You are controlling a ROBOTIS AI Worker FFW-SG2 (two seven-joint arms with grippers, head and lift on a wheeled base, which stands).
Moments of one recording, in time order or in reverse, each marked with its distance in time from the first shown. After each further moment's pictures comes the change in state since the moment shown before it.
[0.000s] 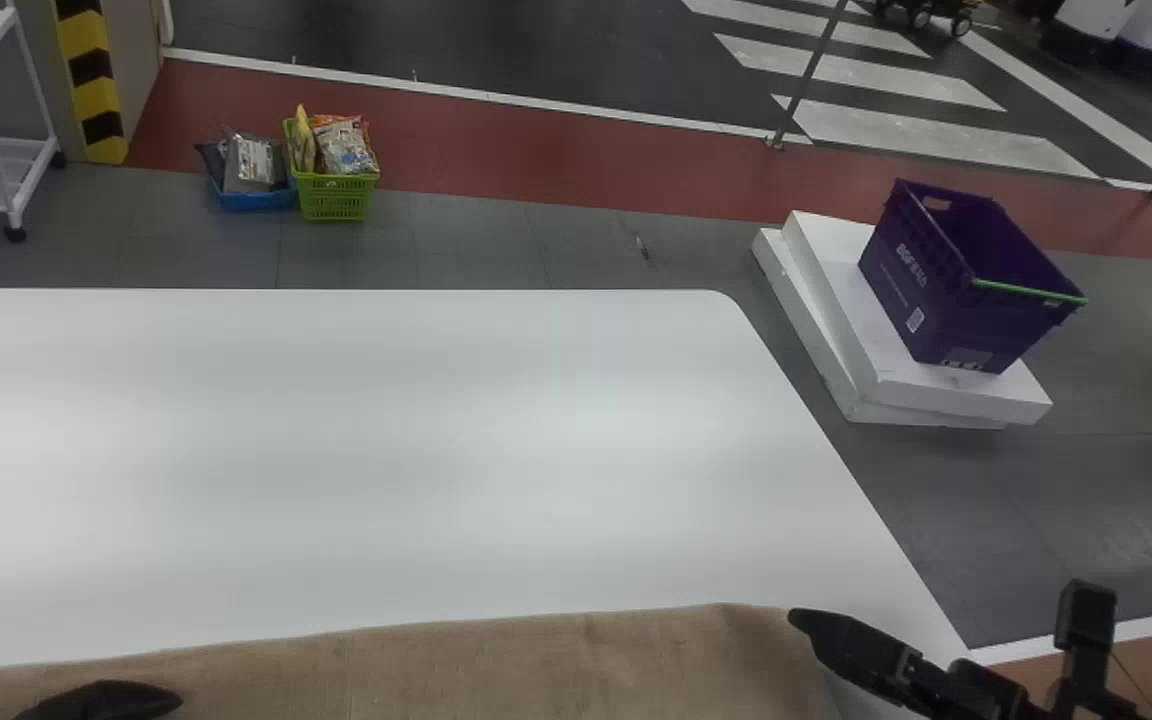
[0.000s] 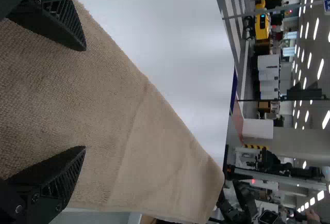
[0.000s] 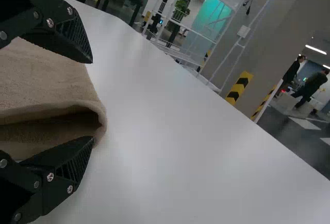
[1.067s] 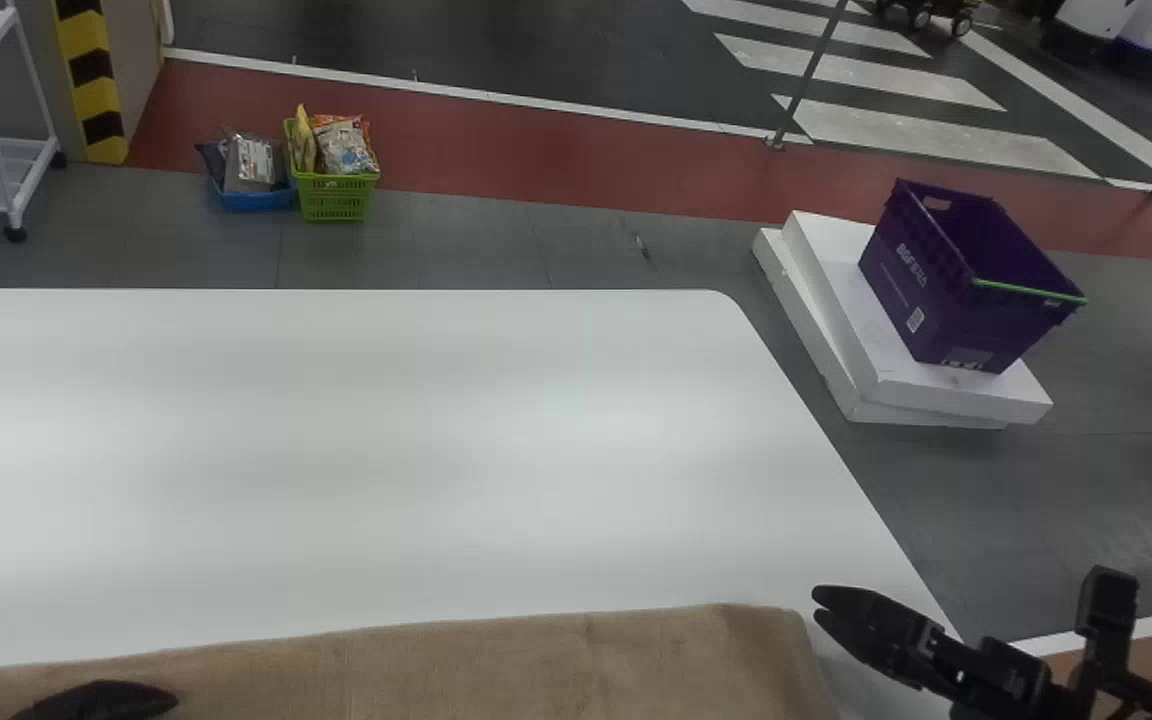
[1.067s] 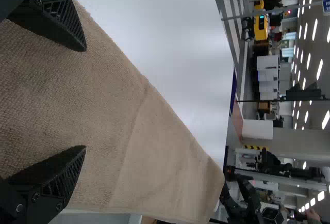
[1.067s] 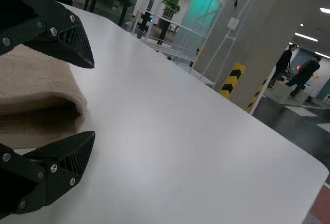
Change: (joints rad) left arm 0.001 0.000 0.007 0.004 0.001 -0.012 0.004; right arm -0.050 -0.055 -0.032 0.071 -0.005 0.060 0.000
